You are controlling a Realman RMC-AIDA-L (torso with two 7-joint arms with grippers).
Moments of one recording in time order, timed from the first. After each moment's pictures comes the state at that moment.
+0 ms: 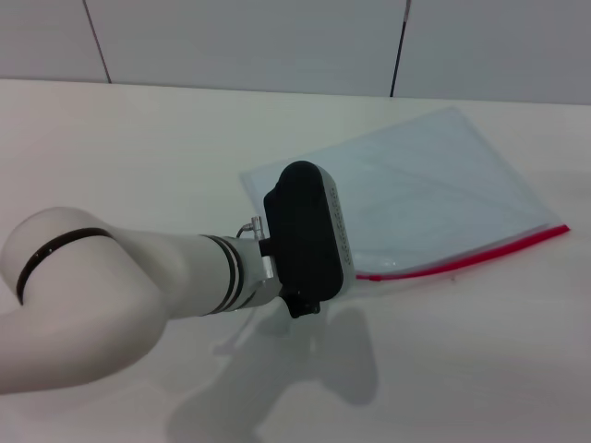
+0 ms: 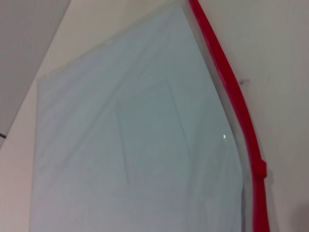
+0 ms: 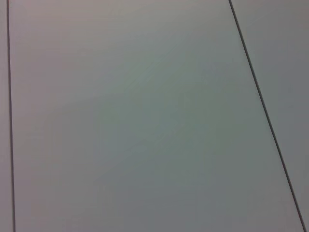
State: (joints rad) left arm -0.46 -2.02 2.17 1.27 2.74 0.60 -2.52; right arm 0.45 2.03 0.04 0.04 1.80 1.50 -2.76
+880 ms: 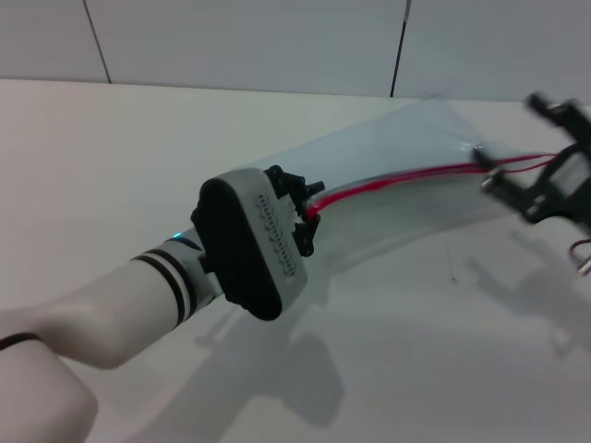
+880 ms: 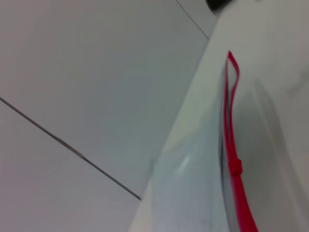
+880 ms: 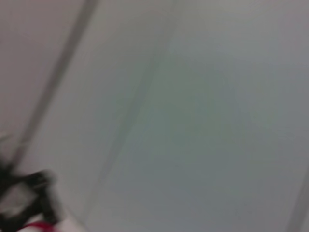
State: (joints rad) left arm -0.23 -2.03 2.18 1.21 2.87 -0.06 -2.45; right arm 0.55 2.03 -0.54 -0.12 1.66 1.48 -2.99
